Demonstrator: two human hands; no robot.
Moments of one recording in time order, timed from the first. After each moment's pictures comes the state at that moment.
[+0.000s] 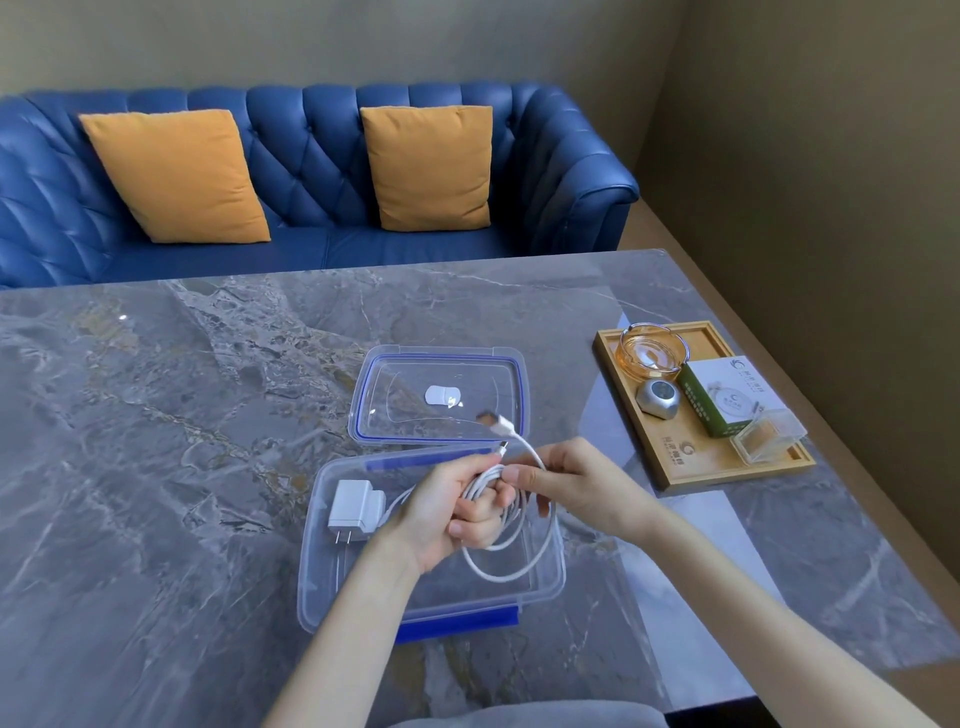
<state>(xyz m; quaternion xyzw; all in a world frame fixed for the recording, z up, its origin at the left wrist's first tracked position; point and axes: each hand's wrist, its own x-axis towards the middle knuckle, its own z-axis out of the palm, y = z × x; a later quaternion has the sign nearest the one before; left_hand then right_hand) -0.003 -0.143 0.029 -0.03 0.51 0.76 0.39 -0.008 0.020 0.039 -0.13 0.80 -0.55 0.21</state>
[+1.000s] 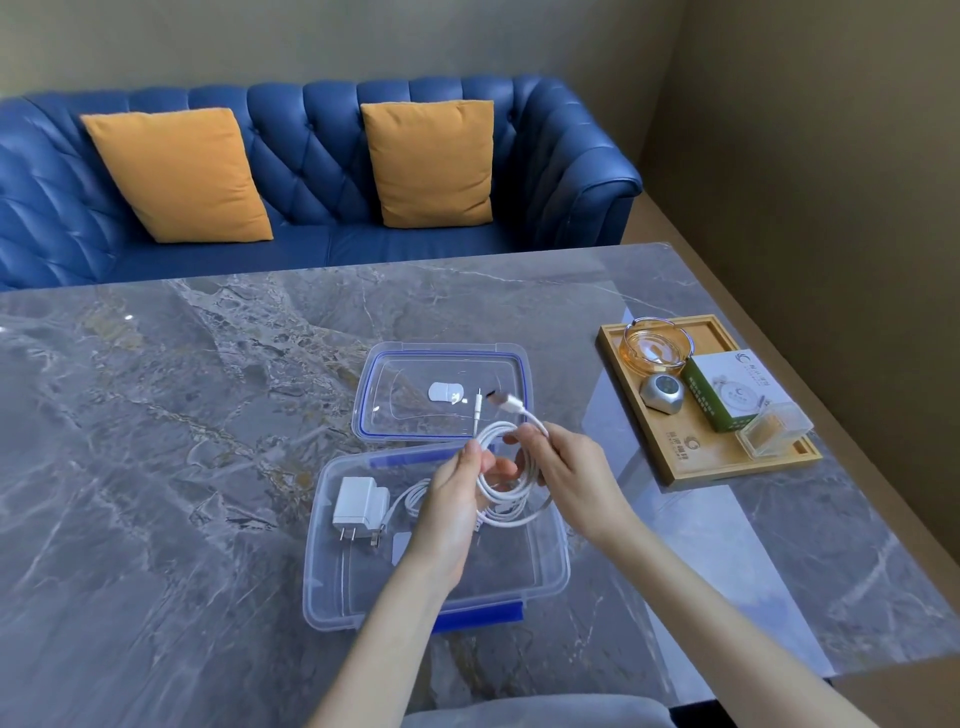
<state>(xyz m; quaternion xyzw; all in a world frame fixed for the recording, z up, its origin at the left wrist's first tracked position) 0.012 -0.122 0.021 -0.16 0.57 0.80 0.12 -0.006 0.003 0.022 -0.02 0.85 -0.53 0.03</state>
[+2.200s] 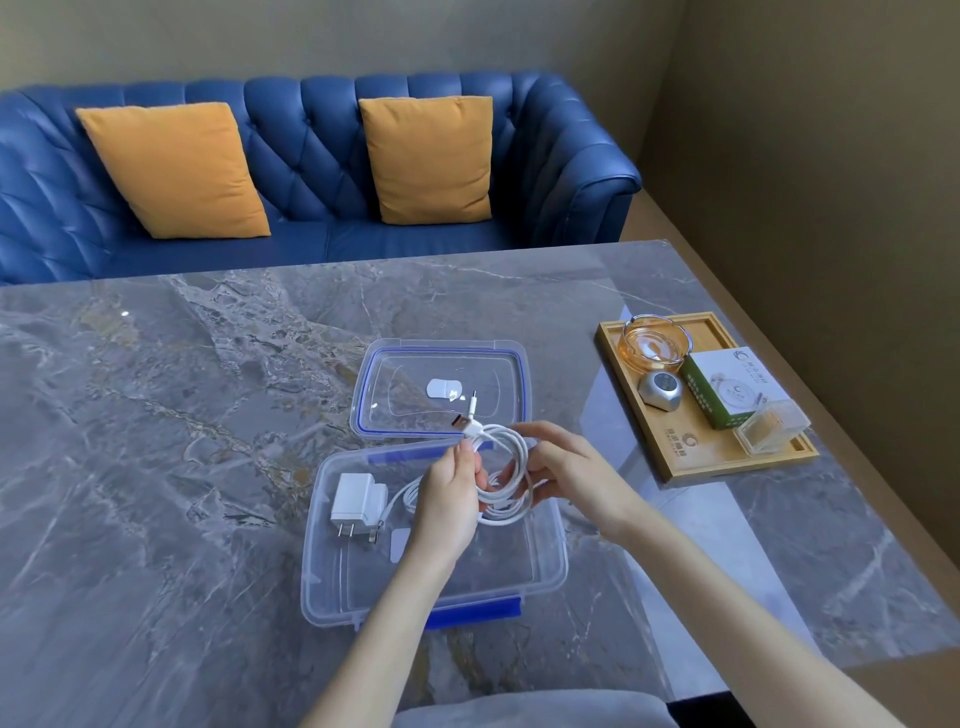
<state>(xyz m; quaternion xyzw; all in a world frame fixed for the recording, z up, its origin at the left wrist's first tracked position) 0.007 -0.124 0.011 -0.14 0.78 0.61 0.05 -0.006 0.008 0.036 0.02 0.75 -0.63 0.22</state>
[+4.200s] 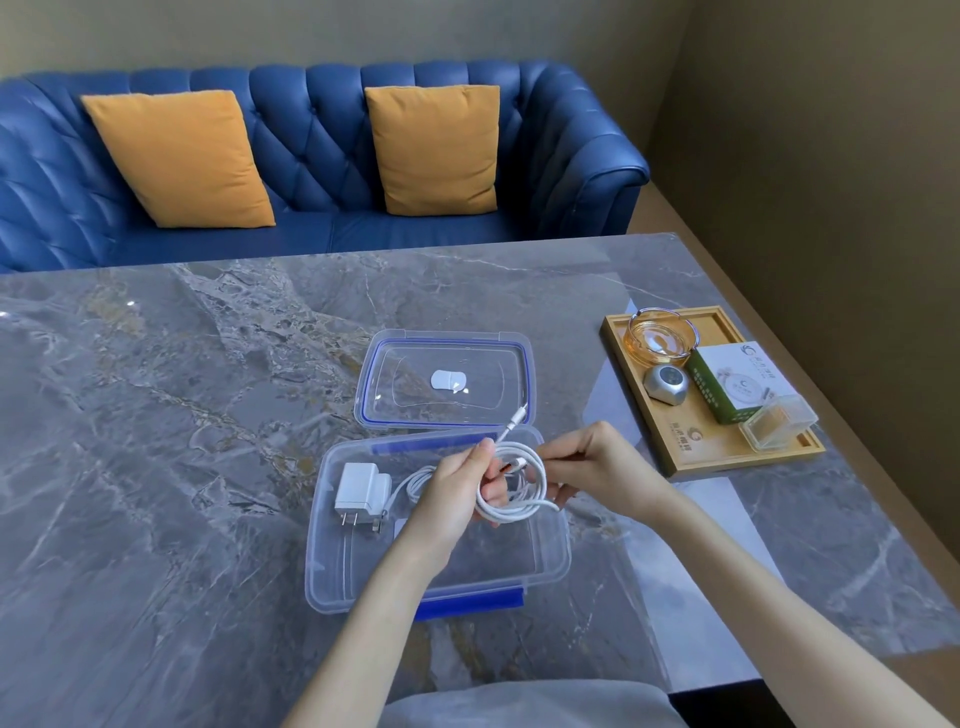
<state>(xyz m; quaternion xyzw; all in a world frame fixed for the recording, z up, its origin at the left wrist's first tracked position) 0.011 -0.134 0.012 -0.06 0.65 0.74 0.20 -0.009 0.035 0.028 -0.10 0.79 -0.56 0.21</state>
